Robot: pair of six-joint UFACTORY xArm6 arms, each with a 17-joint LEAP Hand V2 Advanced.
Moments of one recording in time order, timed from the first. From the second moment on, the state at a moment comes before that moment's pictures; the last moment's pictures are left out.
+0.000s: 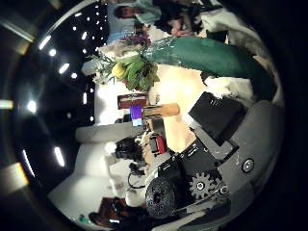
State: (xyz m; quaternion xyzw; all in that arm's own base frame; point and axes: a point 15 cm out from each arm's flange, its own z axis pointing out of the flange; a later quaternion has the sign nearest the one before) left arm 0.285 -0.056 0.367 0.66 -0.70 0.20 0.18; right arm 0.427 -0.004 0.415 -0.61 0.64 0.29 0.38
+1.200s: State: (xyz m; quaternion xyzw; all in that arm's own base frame) left arm 0.327 -0.065 0.470 0.61 -0.63 0.40 0.25; right arm 0.369 0.080 0.464 -0.67 0.31 0.44 0.52
